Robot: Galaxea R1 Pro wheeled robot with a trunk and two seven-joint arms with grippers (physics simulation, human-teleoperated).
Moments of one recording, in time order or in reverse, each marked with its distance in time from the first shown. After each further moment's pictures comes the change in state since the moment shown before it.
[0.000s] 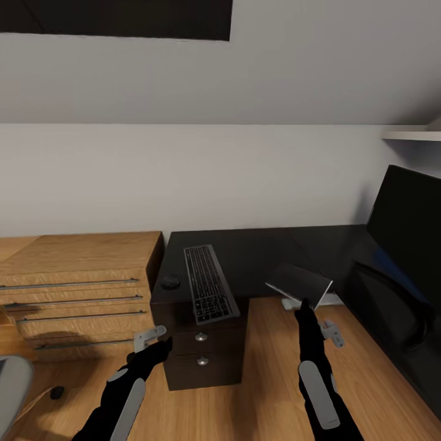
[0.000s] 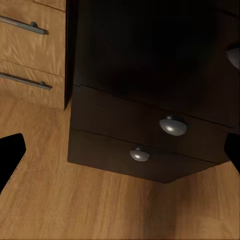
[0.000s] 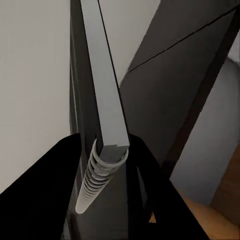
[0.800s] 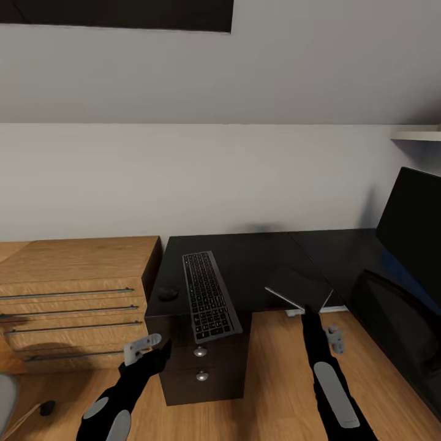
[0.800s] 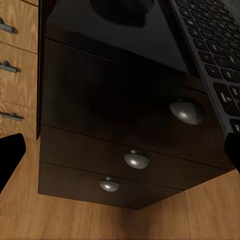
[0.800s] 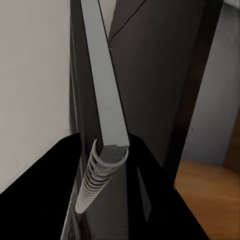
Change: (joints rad) left arm 0.203 0.000 -0.029 -0.318 0.018 -0.008 -0.052; right arm -0.001 -0.070 -0.001 0.020 -0.277 0.150 -0.009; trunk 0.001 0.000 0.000
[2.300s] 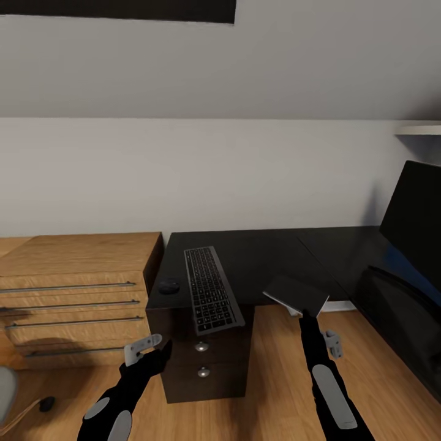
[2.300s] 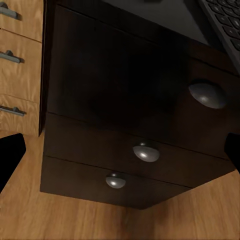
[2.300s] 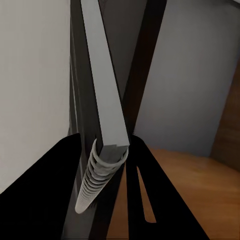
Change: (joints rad) left arm 0.000 -0.002 -0.005 0.003 -0.001 -0.001 0.005; right arm -0.002 0.000 0.002 0.042 0.007 0.004 0.001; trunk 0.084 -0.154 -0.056
